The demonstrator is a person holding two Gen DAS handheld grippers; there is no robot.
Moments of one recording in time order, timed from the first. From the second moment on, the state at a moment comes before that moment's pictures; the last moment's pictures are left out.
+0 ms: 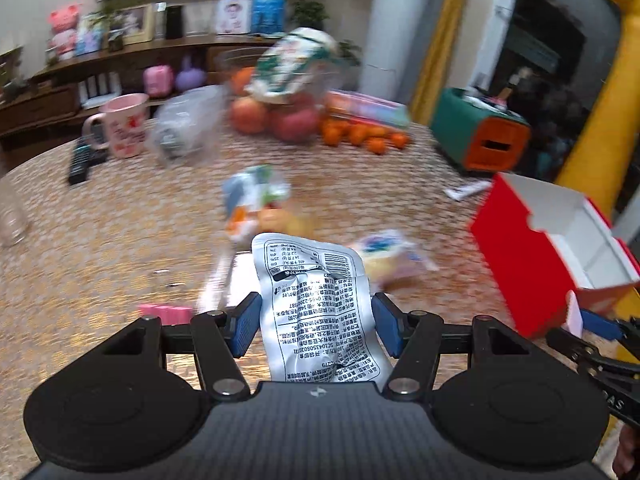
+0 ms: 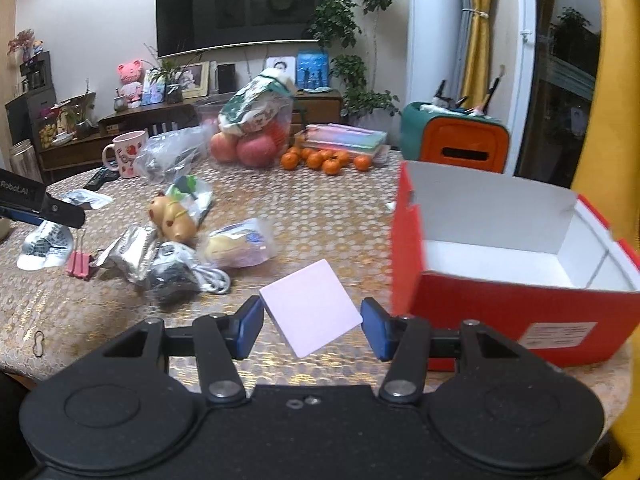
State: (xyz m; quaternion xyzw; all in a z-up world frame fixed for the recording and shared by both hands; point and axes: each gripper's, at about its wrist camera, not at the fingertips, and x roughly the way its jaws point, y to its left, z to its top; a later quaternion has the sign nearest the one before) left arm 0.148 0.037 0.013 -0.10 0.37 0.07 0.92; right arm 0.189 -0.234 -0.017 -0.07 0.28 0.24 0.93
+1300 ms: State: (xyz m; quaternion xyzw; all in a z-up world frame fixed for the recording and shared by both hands) left arm 0.345 -0.221 0.023 0.03 0.41 -0.16 0.90; right arm 0.341 -0.371 -0.005 -0.11 0.34 0.14 0.92
